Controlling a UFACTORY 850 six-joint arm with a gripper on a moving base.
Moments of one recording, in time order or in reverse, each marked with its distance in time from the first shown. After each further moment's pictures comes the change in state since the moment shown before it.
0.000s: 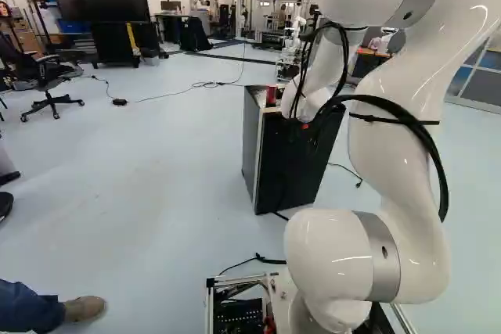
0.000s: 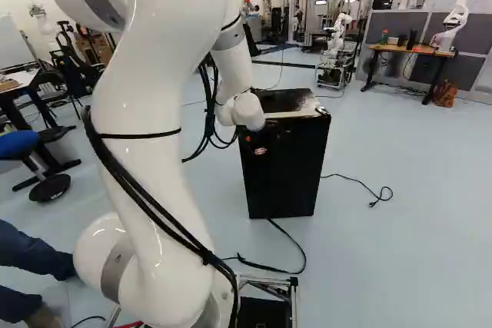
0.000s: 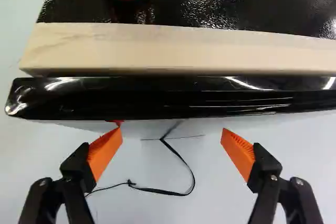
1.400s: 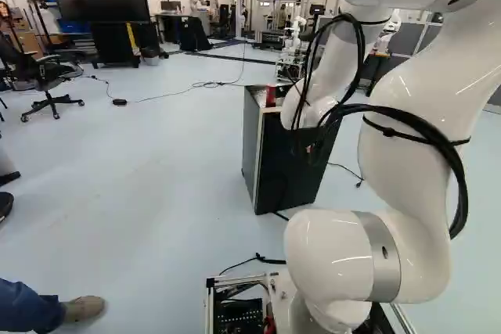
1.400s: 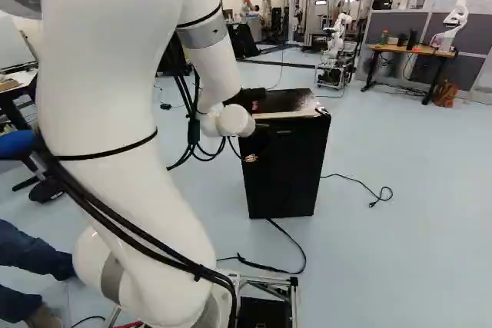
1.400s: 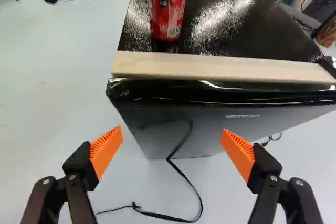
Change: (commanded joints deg) arm 0.8 10.1 12.5 0.0 17.0 0.0
